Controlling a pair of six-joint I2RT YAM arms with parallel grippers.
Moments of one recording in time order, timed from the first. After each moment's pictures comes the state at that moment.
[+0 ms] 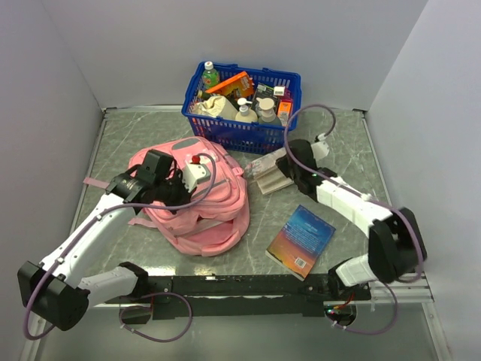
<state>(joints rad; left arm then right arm) -0.47 1.10 1.03 -0.84 0.31 0.45 0.46 1.44 0.92 -0.12 0.37 1.16</state>
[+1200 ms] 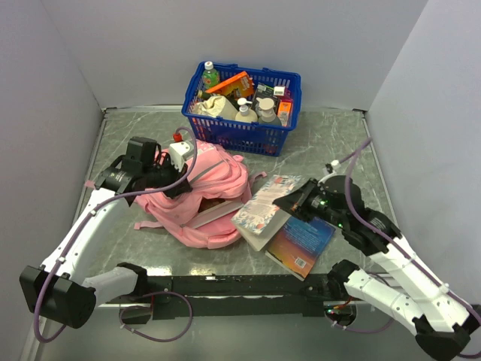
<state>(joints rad) -0.31 1.13 1.09 -0.74 0.50 0.26 0.64 0.70 0.88 -0.65 -0.08 1.22</state>
